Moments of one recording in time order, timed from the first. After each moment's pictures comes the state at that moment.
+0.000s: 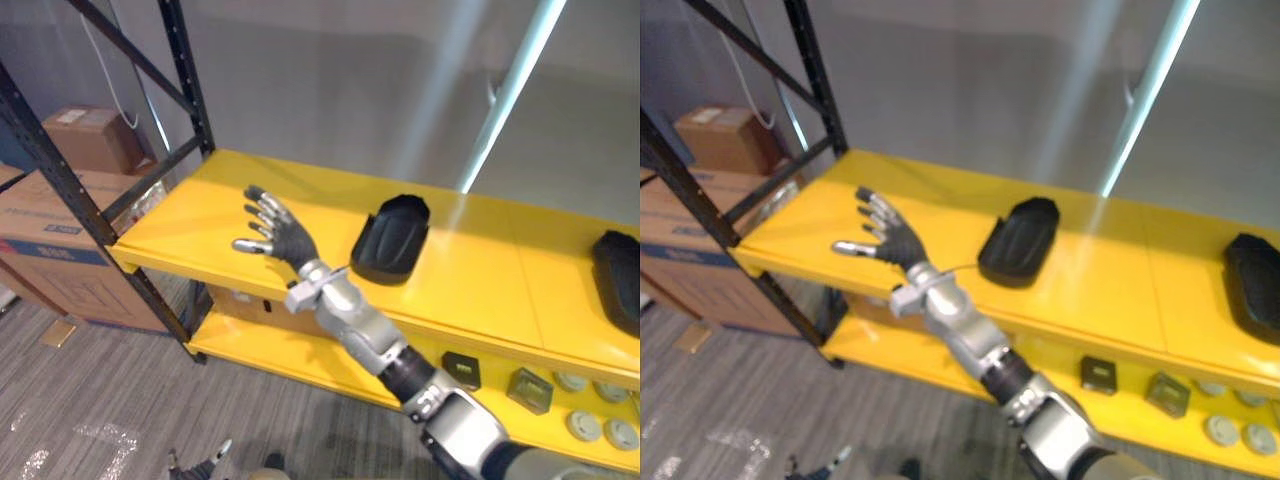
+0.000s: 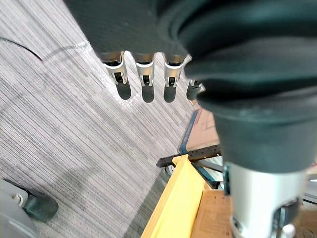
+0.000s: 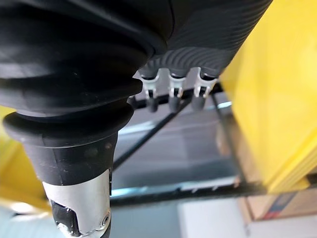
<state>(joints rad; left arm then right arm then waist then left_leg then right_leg) 0.34 -0.03 0.14 0.65 -0.11 -0.18 0.52 -0.65 0.14 0.60 0.39 0.38 -0.03 -0.27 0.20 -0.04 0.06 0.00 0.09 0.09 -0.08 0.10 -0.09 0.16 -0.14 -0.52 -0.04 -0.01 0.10</state>
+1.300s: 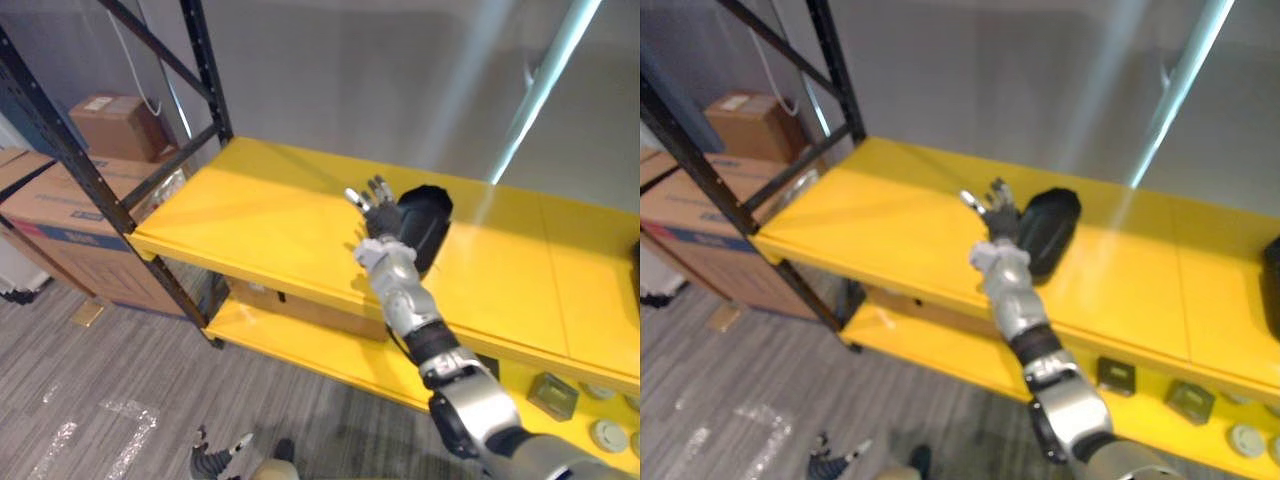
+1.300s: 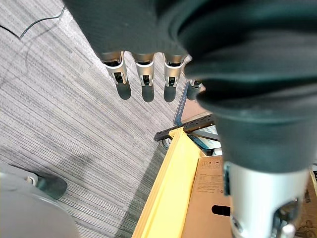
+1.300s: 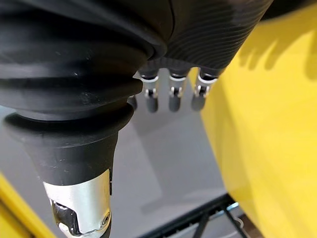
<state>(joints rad) 0.34 0.03 0.03 0.69 -0.10 -0.24 0.34 -0.74 -0.02 0.15 0.67 0.65 -0.13 -0.22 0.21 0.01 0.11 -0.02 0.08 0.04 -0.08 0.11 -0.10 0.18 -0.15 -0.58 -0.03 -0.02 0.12</state>
